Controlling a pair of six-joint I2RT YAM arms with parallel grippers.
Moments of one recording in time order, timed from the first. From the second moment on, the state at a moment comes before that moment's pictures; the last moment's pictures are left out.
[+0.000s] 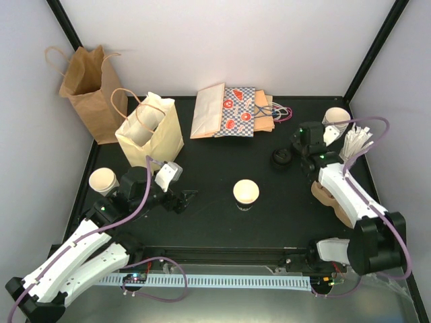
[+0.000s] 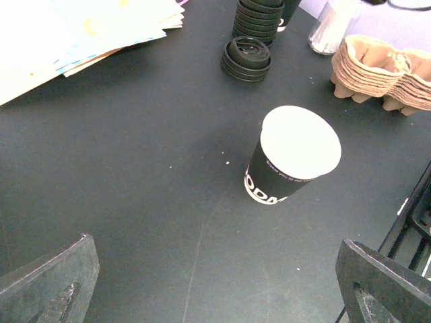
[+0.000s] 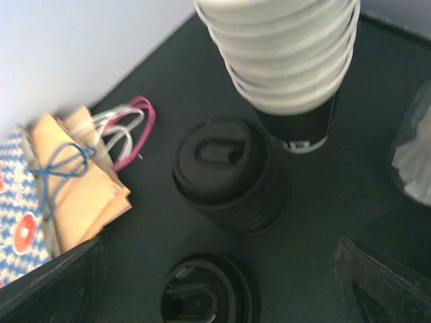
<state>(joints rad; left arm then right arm) -0.64 0.63 0.69 -0.57 0.23 -0.15 0.21 1.25 0.90 -0.32 0.45 0.82</state>
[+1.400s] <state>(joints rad) -0.65 0.63 0.68 -0.57 0.23 -0.14 0.15 1.64 1.12 -0.49 0.38 1.02</state>
